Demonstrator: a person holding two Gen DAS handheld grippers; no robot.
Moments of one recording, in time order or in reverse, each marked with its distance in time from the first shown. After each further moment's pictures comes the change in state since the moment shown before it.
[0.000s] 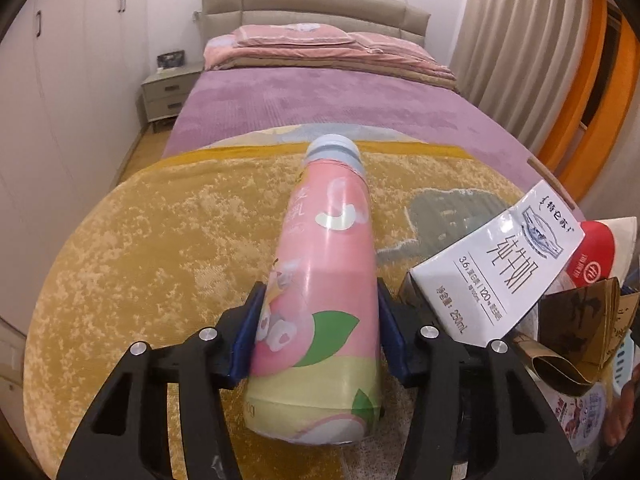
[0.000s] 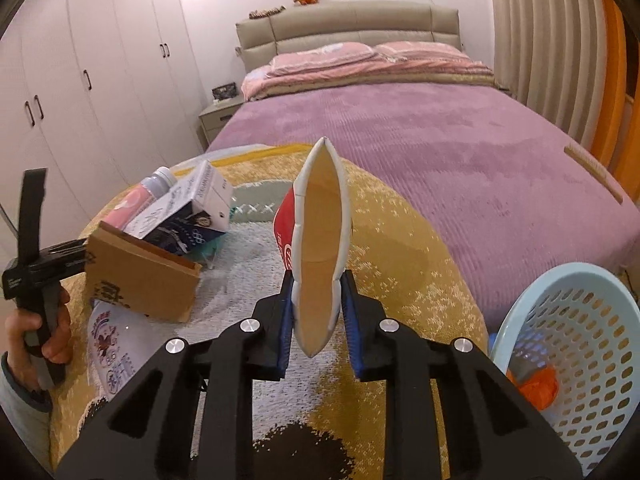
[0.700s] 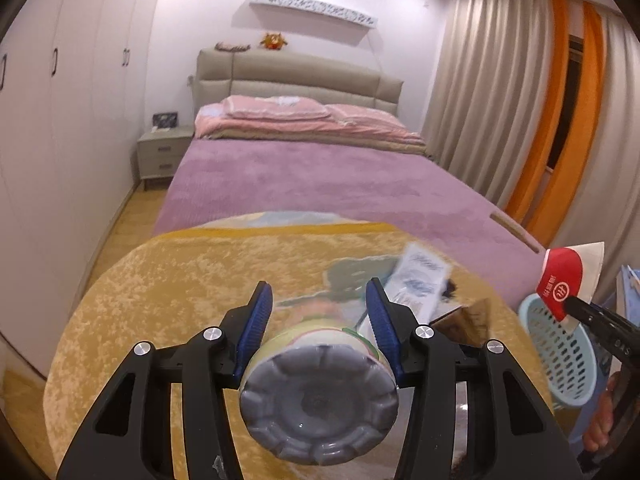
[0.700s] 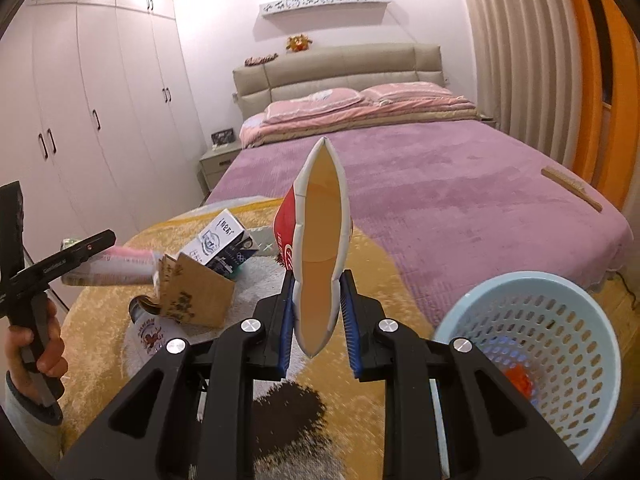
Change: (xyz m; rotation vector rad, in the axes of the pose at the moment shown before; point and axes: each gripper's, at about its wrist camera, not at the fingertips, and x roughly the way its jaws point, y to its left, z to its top) left arm -0.113 -0.046 -0.014 0.009 -0.272 -0.080; right arm -0.102 -0.025 -0.010 0.051 -0.166 -0.015
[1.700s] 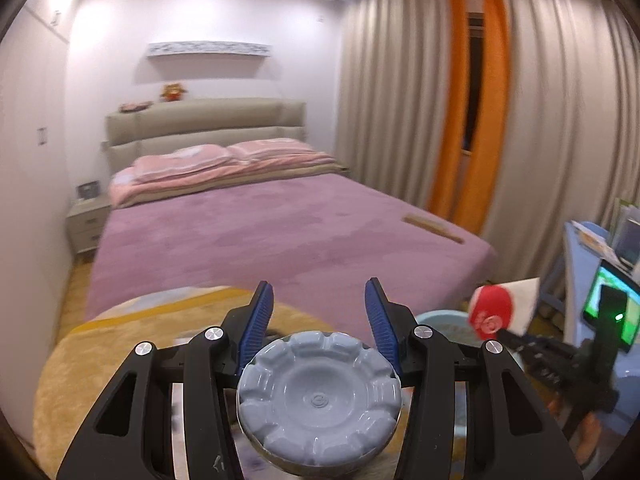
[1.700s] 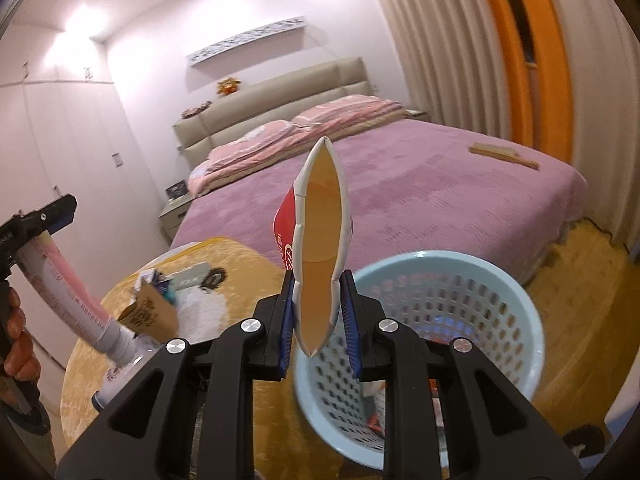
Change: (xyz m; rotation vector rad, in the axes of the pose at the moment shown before) left arm -0.038 -0.189 0.041 0.226 -0.077 -0.244; right arm -0.082 -0.127 -0.016 0.248 -0.079 -0.135
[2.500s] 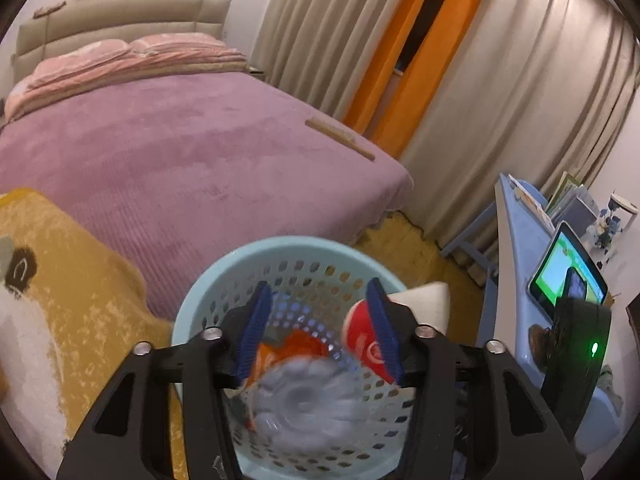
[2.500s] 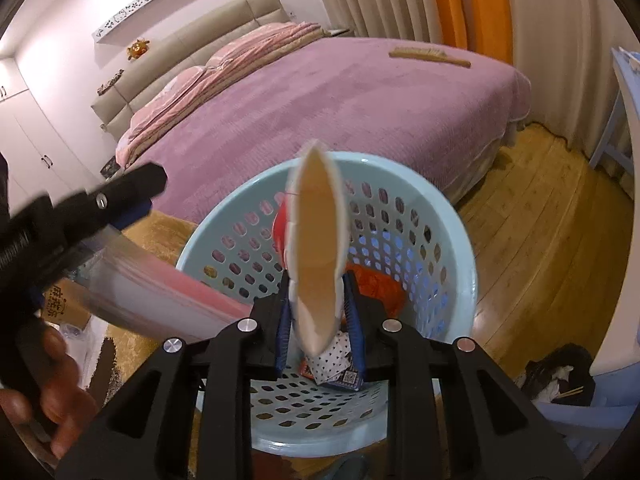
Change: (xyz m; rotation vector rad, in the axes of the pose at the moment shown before) left arm 0.167 -0.128 -0.079 -0.096 0.337 -0.306; right arm 0.050 -0.084 -0.034 0.187 0.275 -0.158
